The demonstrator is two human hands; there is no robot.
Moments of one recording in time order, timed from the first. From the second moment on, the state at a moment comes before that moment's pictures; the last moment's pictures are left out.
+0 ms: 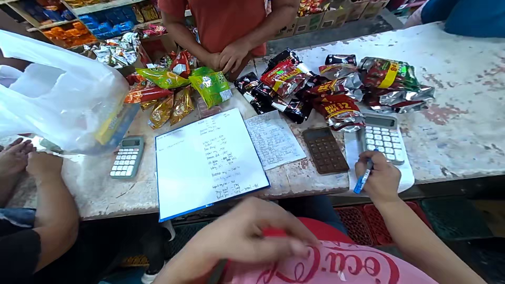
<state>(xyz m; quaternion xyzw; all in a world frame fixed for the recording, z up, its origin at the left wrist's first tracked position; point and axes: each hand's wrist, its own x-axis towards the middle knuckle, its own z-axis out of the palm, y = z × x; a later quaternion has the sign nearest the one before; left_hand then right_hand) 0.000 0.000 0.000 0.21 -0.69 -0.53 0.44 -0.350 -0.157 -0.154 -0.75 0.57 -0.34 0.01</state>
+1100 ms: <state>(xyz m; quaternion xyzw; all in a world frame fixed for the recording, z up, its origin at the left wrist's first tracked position) 0.165 0.076 -0.097 0.91 -0.23 -0.18 0.31 -0.351 -0.157 -0.151 -0.75 0.59 -0.30 0.02</state>
